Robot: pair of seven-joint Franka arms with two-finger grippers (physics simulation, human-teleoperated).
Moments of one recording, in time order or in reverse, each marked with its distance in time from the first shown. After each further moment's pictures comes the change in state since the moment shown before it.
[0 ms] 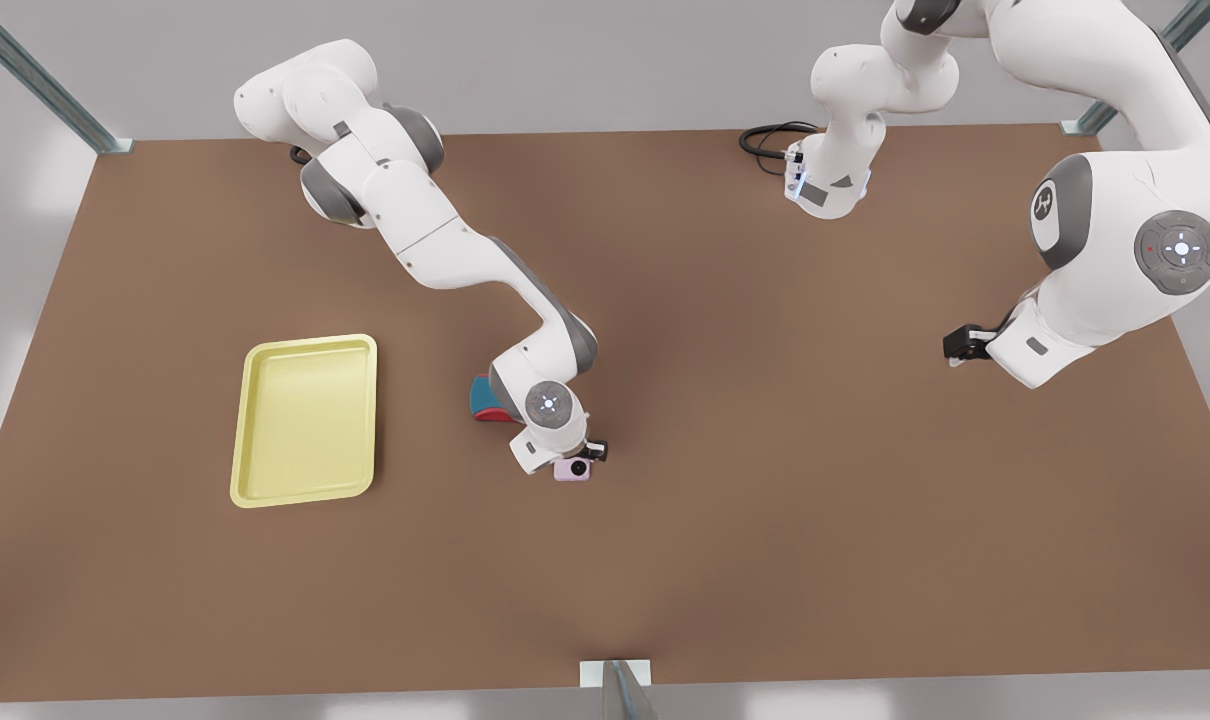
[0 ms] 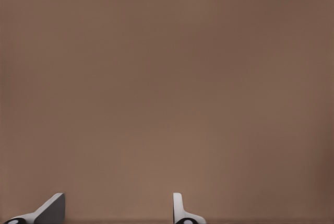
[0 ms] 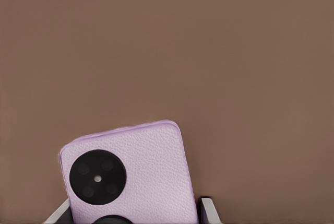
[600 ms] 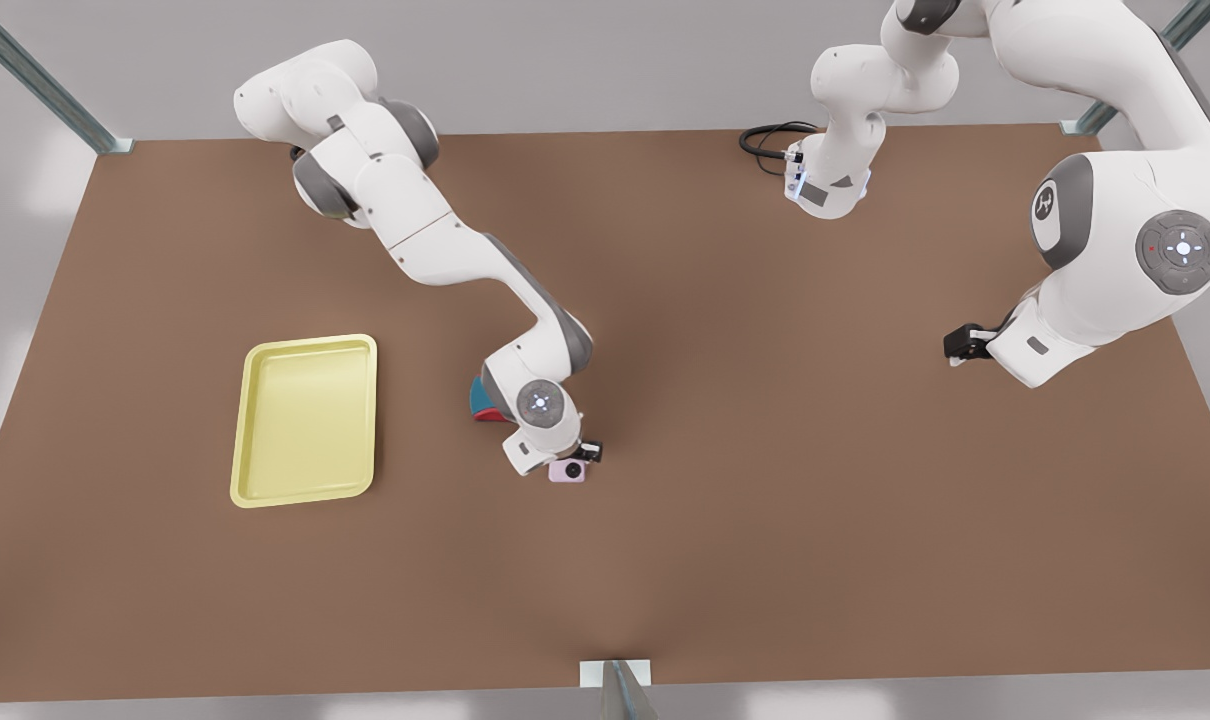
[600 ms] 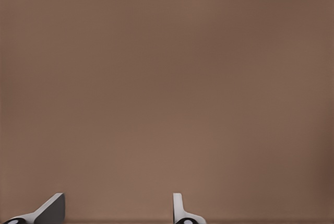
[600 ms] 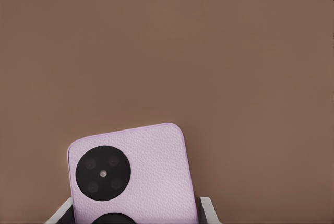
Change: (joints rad) left arm 0.001 0.000 0.000 0.001 -0.002 0.000 0.012; right arm -0.012 -0.041 -0.005 -0.035 0.004 0.004 -0.027
